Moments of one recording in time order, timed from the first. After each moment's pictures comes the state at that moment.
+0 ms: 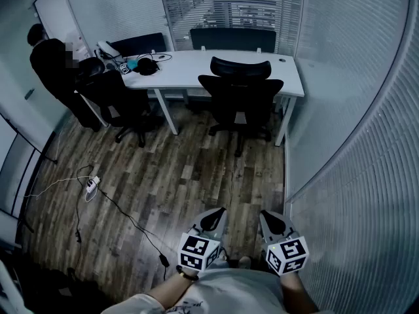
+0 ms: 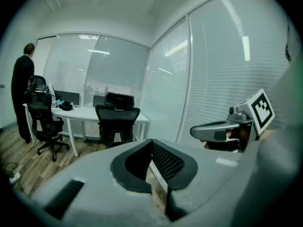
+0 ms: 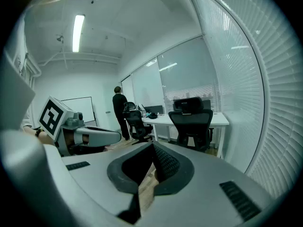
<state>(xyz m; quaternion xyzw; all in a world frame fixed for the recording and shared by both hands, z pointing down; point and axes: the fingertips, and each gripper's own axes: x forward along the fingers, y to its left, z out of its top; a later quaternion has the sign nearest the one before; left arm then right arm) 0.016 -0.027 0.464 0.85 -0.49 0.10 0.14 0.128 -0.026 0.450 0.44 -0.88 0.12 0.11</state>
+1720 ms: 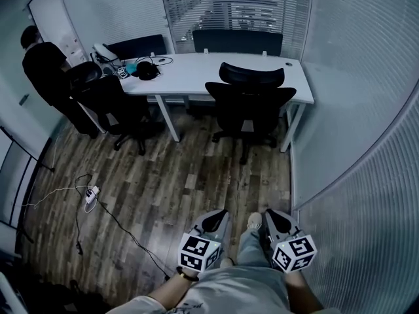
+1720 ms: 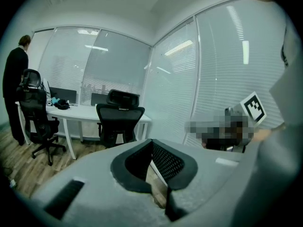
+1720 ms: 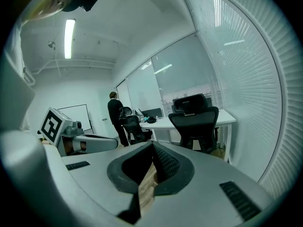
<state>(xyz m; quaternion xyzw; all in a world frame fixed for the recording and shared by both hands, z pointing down) -0.057 -0.112 0.480 0.87 -0.47 0.09 0.16 0.064 -0.117 0.465 0.45 -0.88 0.15 0.07</state>
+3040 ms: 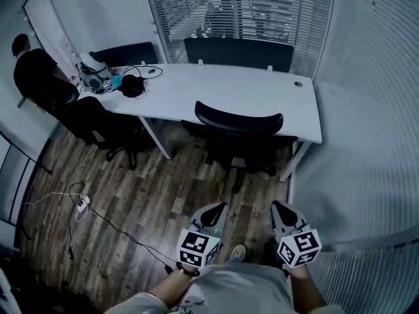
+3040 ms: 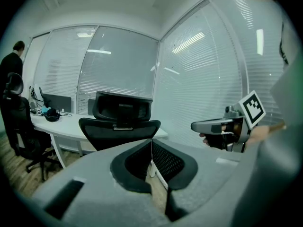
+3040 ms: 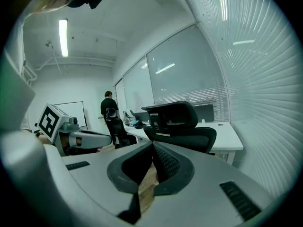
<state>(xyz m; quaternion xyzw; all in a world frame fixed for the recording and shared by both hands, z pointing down) 0.038 -0.461 0.469 0.84 -0.52 0.08 0.13 0.176 -0.482 0.454 0.42 -0.89 0.11 0.09</state>
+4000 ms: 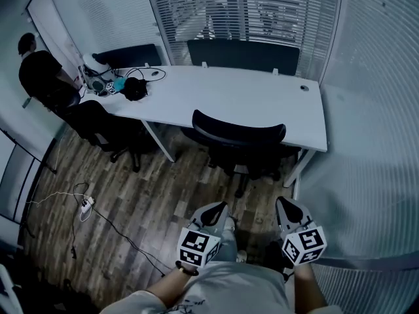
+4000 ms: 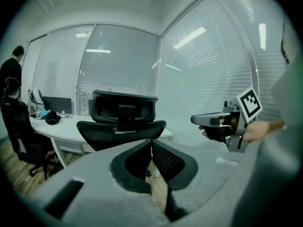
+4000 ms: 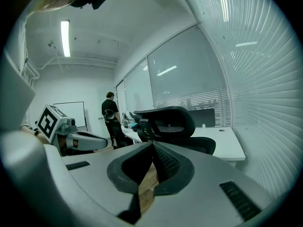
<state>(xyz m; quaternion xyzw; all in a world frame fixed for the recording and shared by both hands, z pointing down) 0.040 -0.511 0.471 0.83 -0.53 0.11 0.13 0.188 -0.547 0.446 0.42 -0.90 0.10 0.08</state>
